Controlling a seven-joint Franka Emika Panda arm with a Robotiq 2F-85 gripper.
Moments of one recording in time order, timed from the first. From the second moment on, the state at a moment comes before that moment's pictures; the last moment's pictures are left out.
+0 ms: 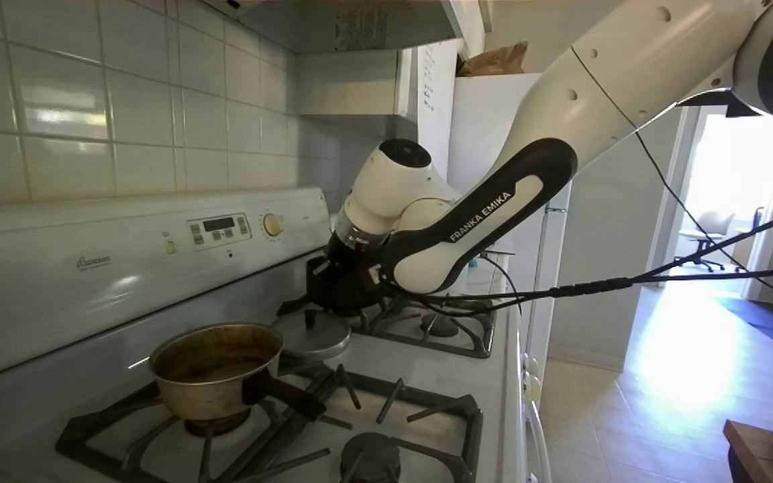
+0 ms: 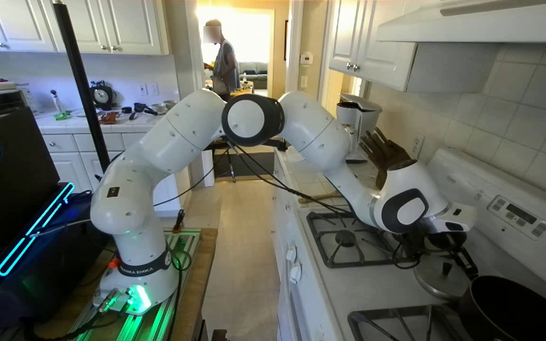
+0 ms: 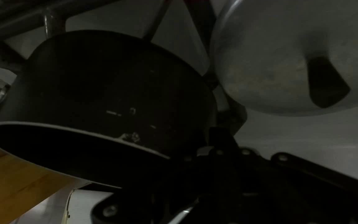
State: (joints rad) arm 0.31 0.85 -0.48 -1.50 -0.24 2.94 0.55
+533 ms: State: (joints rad) arm 0.31 0.91 -0.51 -1.43 -0.23 2.94 0.57
